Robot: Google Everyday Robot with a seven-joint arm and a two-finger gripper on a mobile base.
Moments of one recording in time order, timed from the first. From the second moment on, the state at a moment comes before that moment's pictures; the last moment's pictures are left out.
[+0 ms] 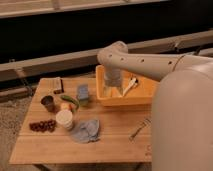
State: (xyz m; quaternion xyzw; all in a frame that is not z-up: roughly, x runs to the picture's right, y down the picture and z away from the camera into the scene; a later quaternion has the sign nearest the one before) arm 0.044 0.005 0.790 -0.19 0.23 0.70 0.65
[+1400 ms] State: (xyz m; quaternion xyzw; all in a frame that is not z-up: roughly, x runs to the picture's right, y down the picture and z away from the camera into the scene) arm 0.033 0.023 0.888 -0.17 0.21 0.71 0.65
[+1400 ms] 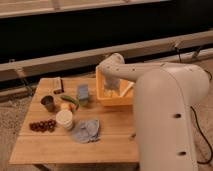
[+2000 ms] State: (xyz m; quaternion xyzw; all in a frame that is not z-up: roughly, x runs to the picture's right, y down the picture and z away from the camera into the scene) arm 0.035 0.037 0.902 -0.18 0.21 0.71 0.65
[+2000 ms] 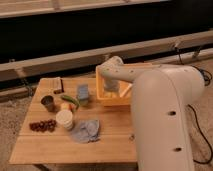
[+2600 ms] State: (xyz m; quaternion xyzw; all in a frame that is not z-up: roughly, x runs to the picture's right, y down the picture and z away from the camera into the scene) arm 0.042 0.051 0.913 -0.20 0.23 0.70 0.64
